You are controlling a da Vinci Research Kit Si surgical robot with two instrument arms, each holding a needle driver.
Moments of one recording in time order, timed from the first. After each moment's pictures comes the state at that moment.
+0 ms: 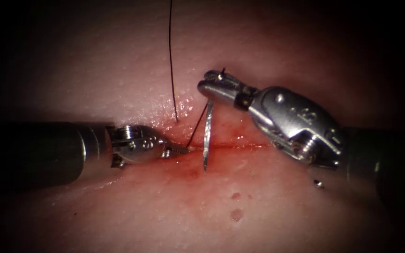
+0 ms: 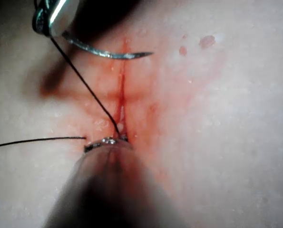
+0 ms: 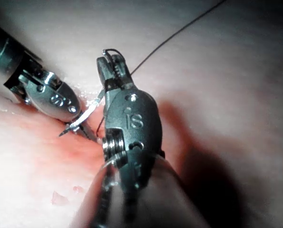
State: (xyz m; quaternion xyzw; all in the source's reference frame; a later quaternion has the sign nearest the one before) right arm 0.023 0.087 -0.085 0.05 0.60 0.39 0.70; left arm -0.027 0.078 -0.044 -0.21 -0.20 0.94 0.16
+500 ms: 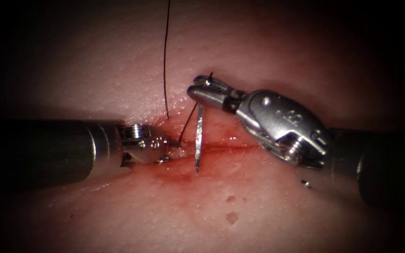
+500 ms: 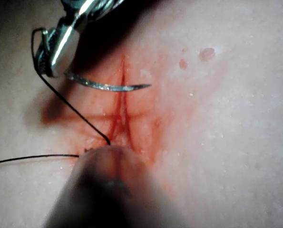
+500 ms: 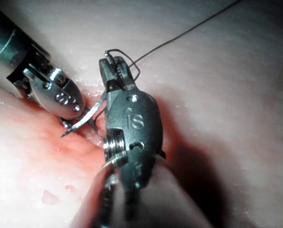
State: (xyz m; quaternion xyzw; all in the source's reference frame) right arm 0.026 0.087 -0.083 0.04 0.60 0.35 0.72; left arm -0.024 0.078 -0.045 -0.12 -0.18 0.96 0.16
